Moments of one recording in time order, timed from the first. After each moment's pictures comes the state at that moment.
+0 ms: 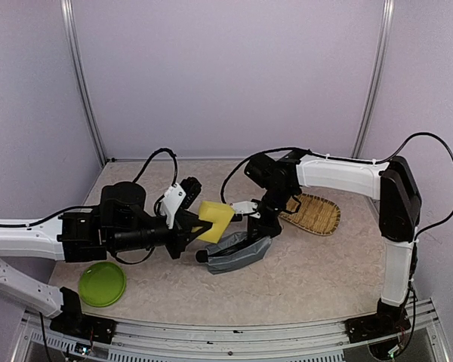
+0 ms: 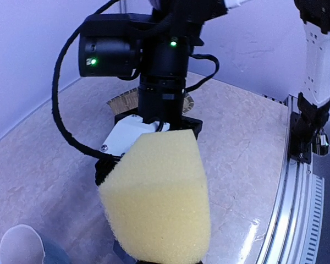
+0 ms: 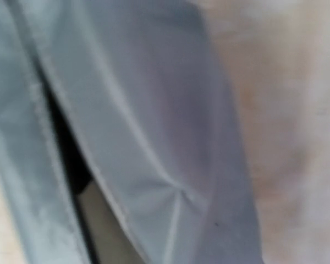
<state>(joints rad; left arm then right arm) -1.13 1.15 0.80 0.02 -0.11 -0.07 0.79 2.00 1.65 -0.97 -0.34 -0.82</state>
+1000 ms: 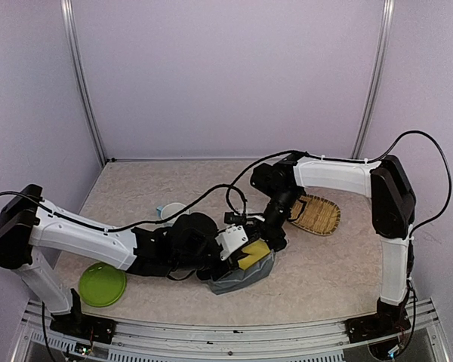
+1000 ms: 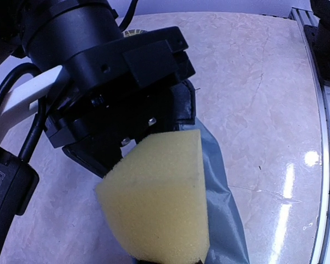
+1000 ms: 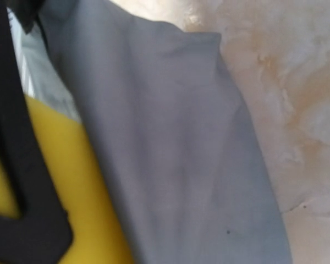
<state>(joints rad) -1.21 1.64 0.91 0.20 -0.12 0.21 0.75 2.05 1.65 -1.18 -0.70 -0.74</state>
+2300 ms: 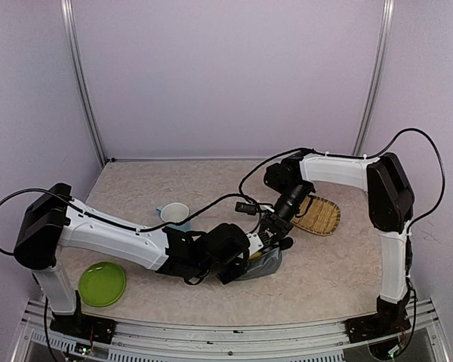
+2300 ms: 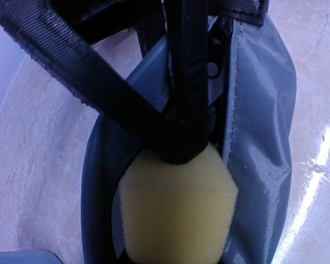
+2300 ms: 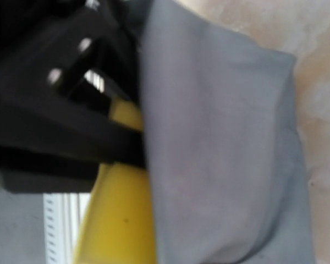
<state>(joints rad) -1.25 1.84 1.14 -0.11 -0.40 0.12 0.65 2.10 1.67 -1.29 -0.87 -0.77</state>
